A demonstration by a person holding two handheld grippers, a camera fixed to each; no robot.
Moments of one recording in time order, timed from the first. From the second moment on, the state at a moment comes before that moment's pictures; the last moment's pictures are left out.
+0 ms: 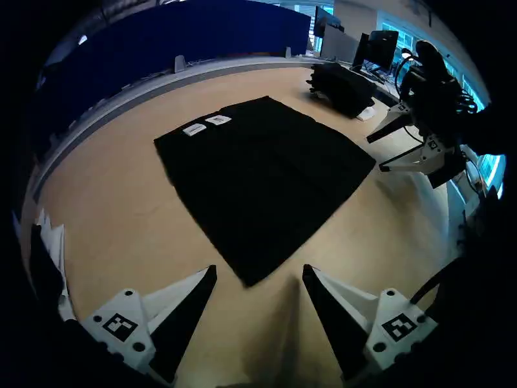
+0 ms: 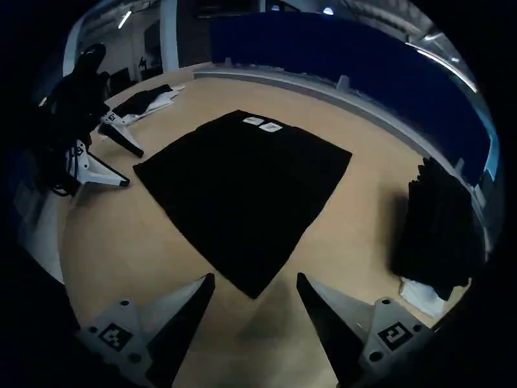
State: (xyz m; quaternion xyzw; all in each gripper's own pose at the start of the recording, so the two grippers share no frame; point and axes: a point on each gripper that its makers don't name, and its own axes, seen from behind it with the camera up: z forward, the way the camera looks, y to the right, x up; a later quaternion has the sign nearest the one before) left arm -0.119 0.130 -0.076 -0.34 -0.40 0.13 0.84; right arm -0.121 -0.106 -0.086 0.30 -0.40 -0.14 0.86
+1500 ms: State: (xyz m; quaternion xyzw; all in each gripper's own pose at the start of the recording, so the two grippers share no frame) left arm -0.127 0.126 -0.077 -0.34 -0.40 0.17 0.83; right arm -0.132 -0.106 -0.094 0.28 -0.42 -0.13 0.85
